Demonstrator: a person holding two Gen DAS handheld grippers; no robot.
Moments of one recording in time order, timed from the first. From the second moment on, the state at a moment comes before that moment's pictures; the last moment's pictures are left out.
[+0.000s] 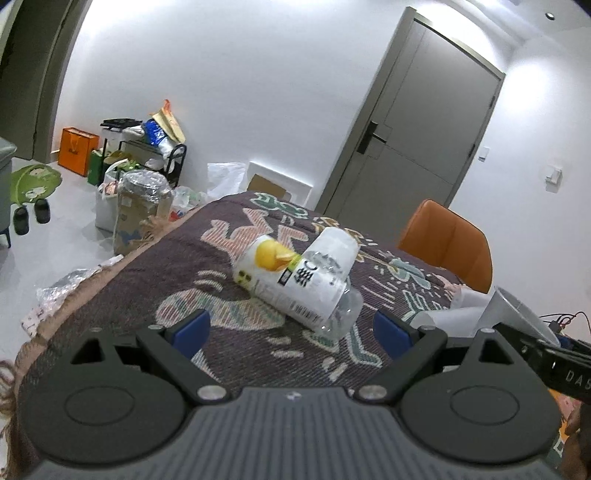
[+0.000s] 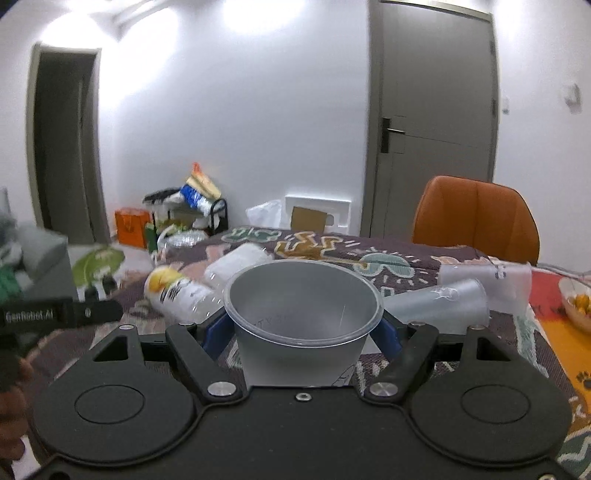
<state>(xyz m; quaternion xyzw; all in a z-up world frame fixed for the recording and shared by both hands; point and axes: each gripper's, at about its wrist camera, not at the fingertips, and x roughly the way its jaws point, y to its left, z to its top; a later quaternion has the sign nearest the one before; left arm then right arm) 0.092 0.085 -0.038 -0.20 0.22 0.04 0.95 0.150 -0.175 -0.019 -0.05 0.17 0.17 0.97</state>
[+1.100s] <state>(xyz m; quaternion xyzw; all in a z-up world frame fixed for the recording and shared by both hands) 0.040 0.012 -0.008 -0.07 0.22 -0.03 0.97 0.088 -0.257 -0.017 0.03 0.21 0.20 0.96</state>
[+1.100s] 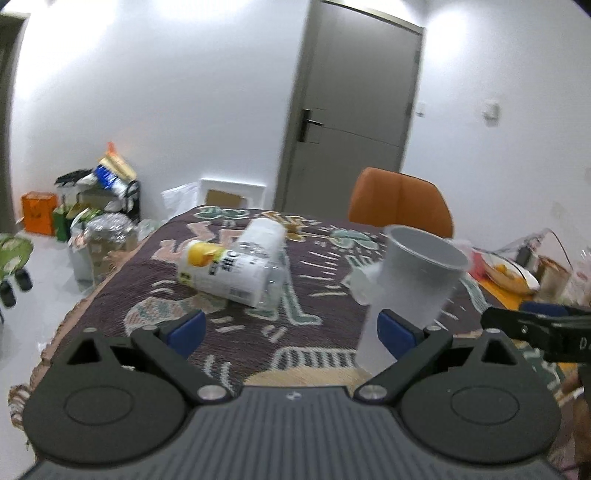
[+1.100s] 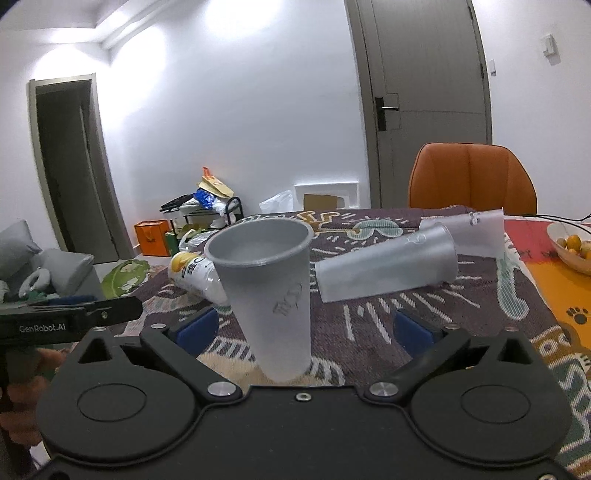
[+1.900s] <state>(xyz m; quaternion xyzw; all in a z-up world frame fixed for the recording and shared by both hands) 0.003 0.002 -0.016 0.00 0.25 -0.06 0.97 0.041 -0.291 -0.034 0.06 0.25 0.22 0.94</state>
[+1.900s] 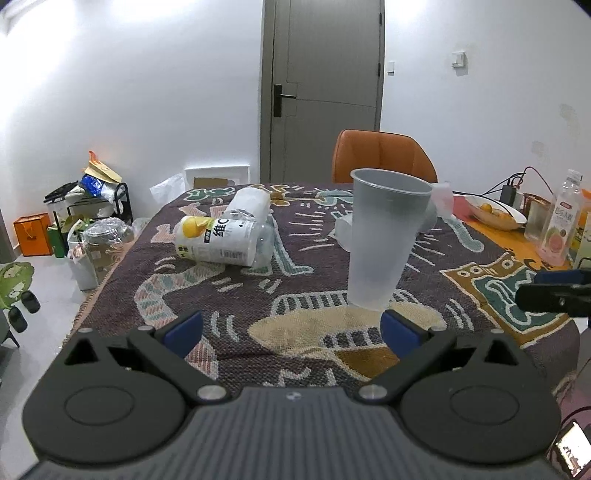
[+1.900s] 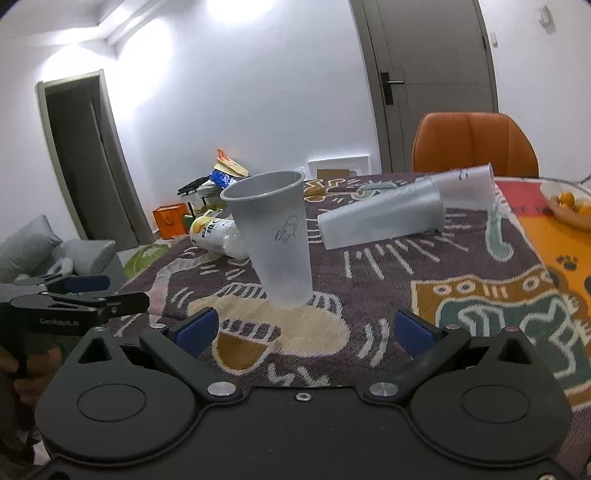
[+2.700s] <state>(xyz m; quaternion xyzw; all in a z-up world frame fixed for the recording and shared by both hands) -0.003 0.002 -0.025 0.00 0.26 -0.05 0.96 0.036 -0.288 -0.041 0.07 0.24 0.22 0.94</state>
